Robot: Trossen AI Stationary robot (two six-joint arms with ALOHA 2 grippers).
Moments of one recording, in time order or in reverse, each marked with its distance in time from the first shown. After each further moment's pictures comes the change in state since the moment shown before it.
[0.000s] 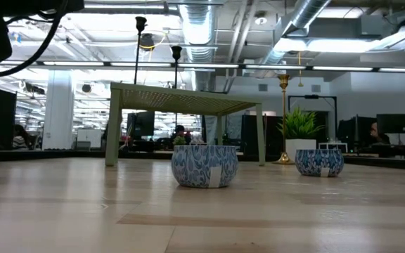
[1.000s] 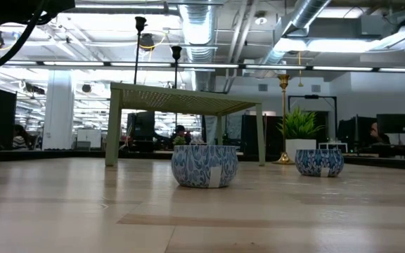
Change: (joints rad) left arm -0.105 0.077 -0.034 0.130 0.109 0.000; right arm 0.000 0.000 0.000 -0.002 0.000 -0.006
